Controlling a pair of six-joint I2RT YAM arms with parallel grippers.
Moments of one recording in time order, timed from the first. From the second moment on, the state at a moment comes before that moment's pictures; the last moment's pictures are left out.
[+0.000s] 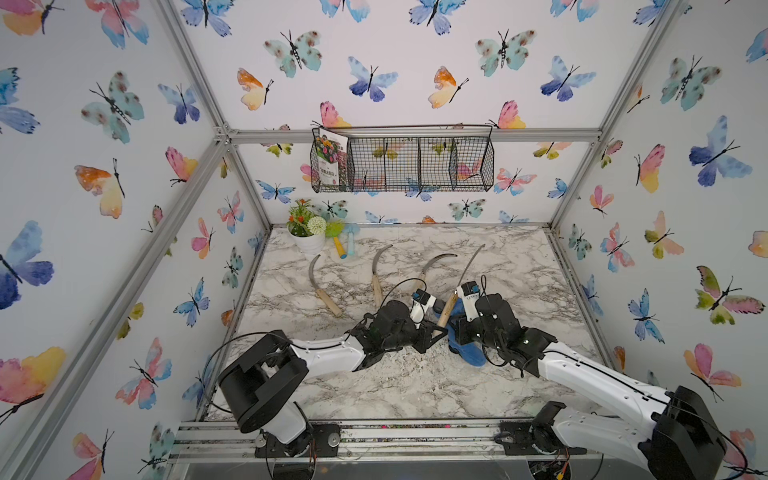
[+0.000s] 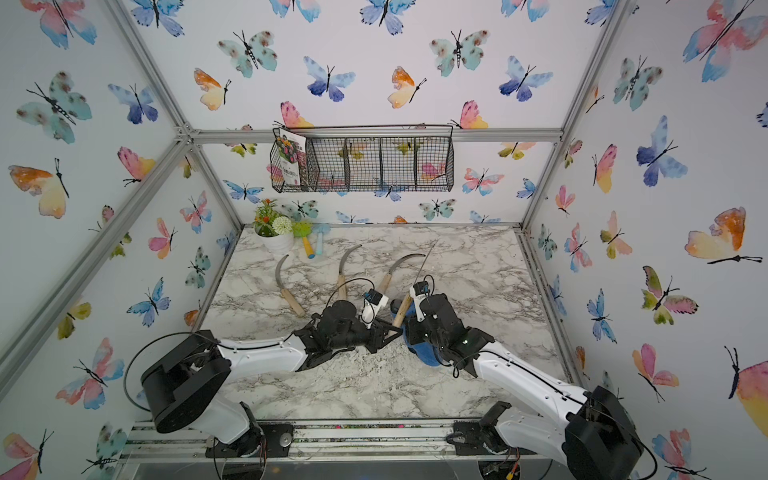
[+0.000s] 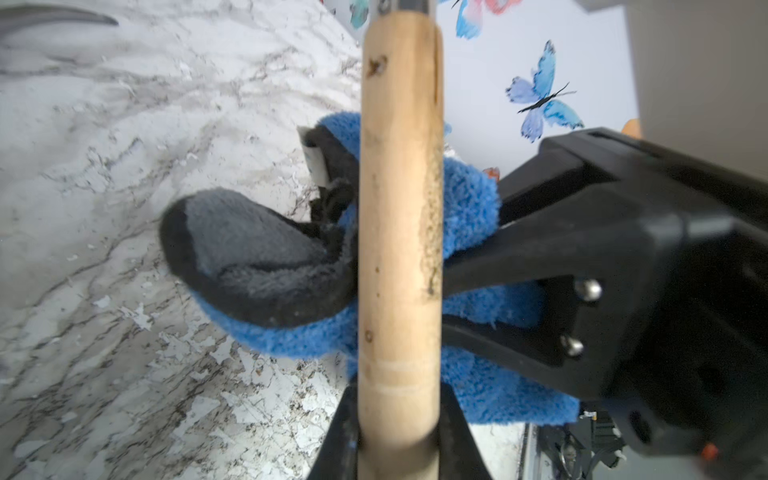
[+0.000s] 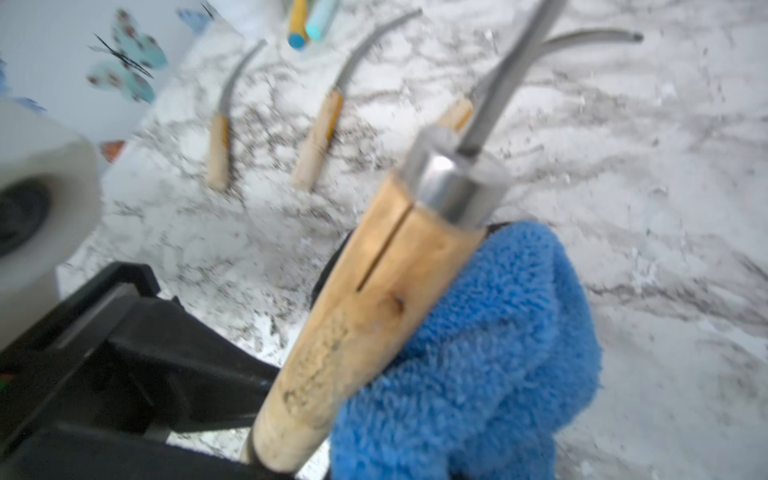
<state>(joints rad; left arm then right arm) -0.91 1.51 0.67 0.45 0.34 -0.47 0.75 1.09 0.64 -0.14 0.00 0.40</state>
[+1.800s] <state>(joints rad) -0.84 1.34 0.66 0.54 0.39 -0.53 0.78 1.09 0.32 0.65 -0.42 0.65</state>
